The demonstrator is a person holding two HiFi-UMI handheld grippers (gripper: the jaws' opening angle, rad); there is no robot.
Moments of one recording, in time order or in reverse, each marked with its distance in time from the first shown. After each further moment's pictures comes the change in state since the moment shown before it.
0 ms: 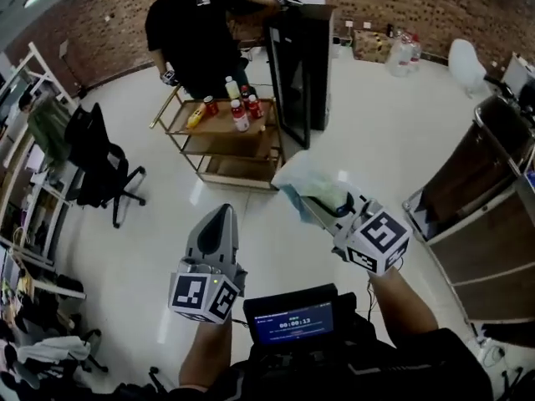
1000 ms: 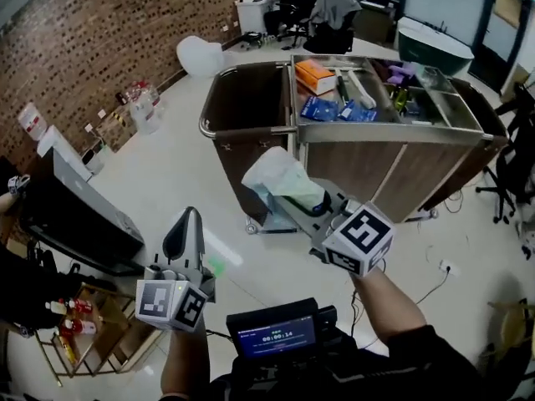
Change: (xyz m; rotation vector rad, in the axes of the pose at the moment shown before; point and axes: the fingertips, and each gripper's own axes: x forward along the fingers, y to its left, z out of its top) left arm 0.438 -0.644 -0.049 -0.029 0.007 -1.036; right arm -0.606 -0.422 -0.006 -0.040 -0.053 -1.038
